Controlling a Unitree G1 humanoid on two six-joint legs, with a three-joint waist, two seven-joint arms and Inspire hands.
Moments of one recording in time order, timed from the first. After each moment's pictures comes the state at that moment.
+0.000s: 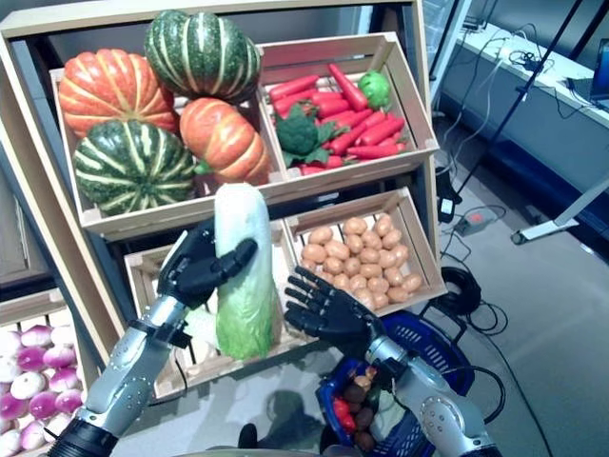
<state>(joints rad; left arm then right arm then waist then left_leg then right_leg) 0.01 0.44 -0.25 -0.09 -0.79 -0.24 -0.15 0.13 -0.52 0.20 -0.09 1.03 0.26 0.37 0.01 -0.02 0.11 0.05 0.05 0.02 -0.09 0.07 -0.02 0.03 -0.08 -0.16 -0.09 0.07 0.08</state>
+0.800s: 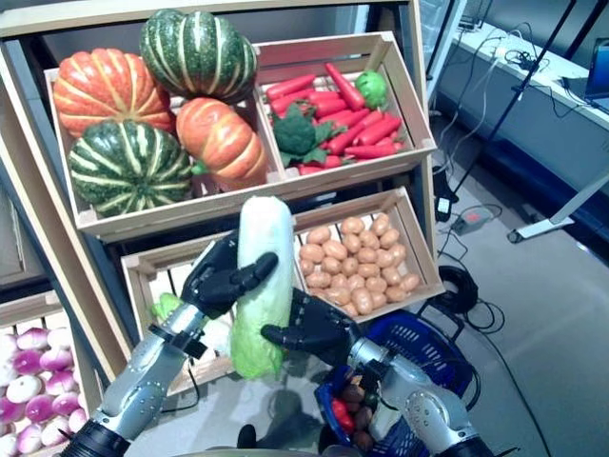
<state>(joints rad) 0.01 0.43 -0.38 -0.09 -0.84 -0.18 -0.23 0.07 -0.51 0.33 -0.09 1.03 0.33 0.46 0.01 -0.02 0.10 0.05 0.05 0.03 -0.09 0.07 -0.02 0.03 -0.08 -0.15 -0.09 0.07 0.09</state>
